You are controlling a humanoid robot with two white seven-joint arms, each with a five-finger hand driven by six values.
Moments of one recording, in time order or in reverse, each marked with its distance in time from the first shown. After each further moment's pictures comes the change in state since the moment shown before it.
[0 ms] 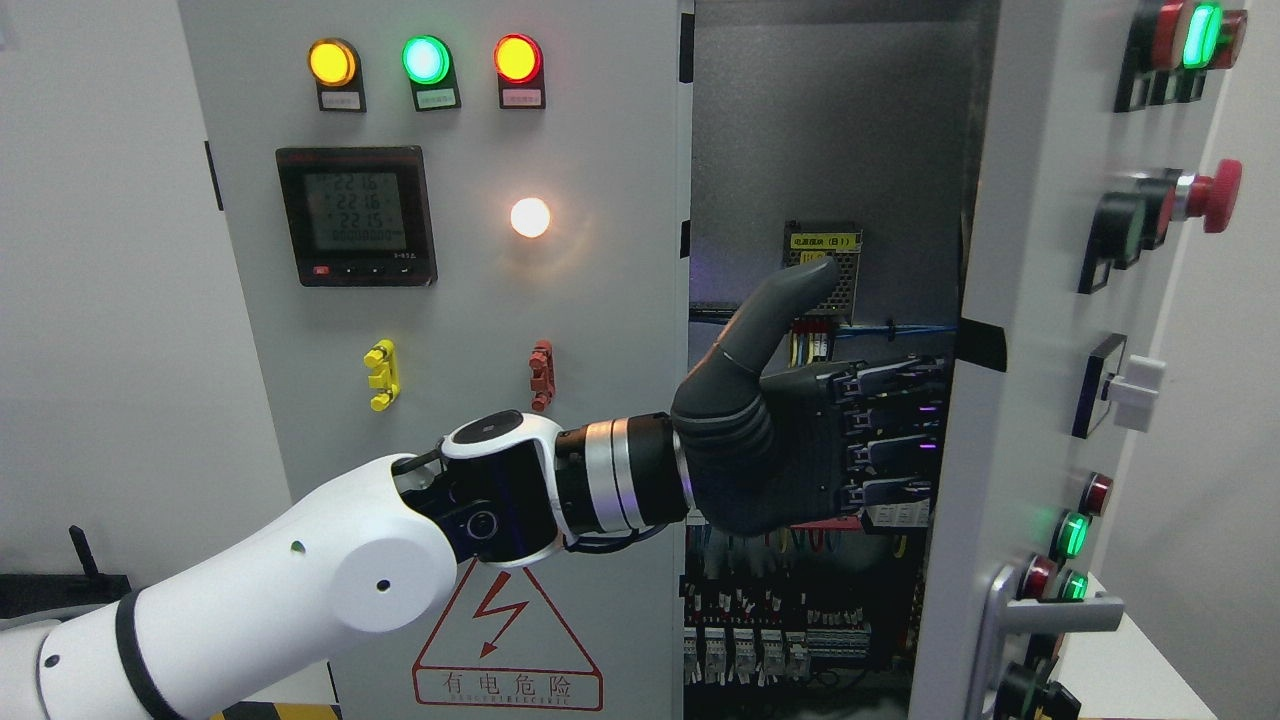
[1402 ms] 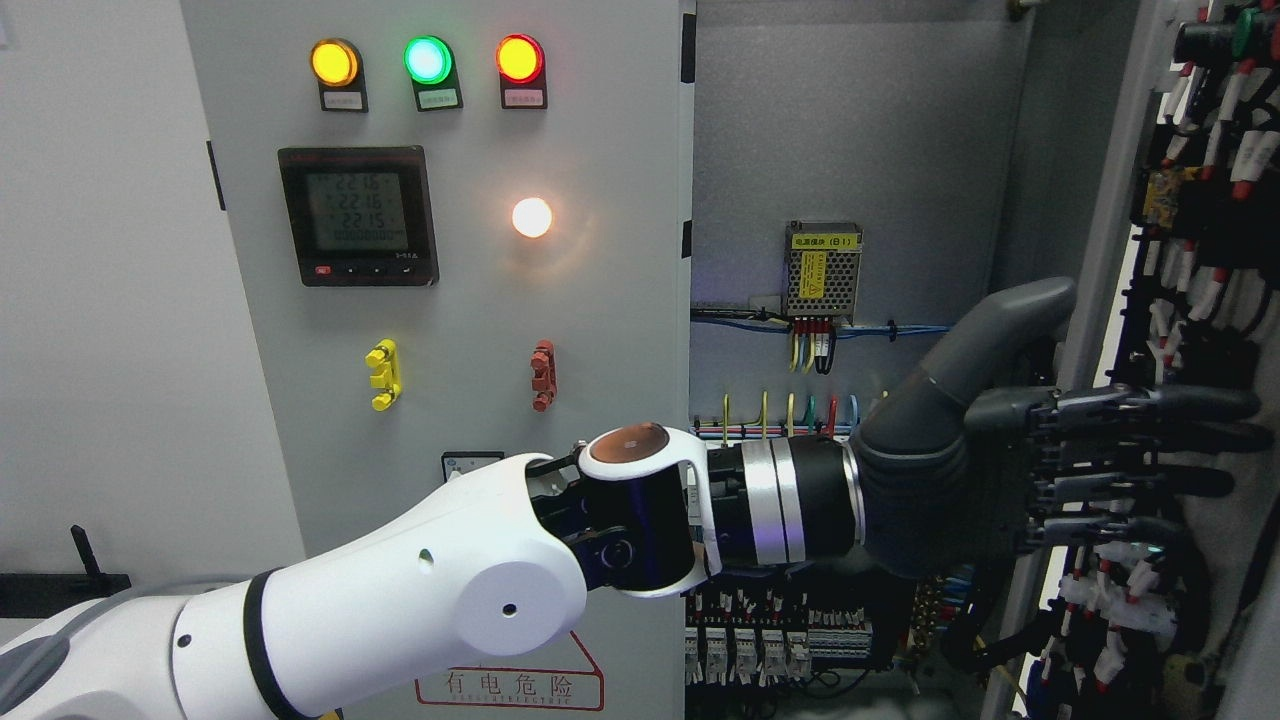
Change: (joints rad) left arm -0.063 -0.184 -0.056 -0.015 -0.024 -0.028 0.158; right arm 0.000 0.000 0.000 0.000 0.000 0.000 0.000
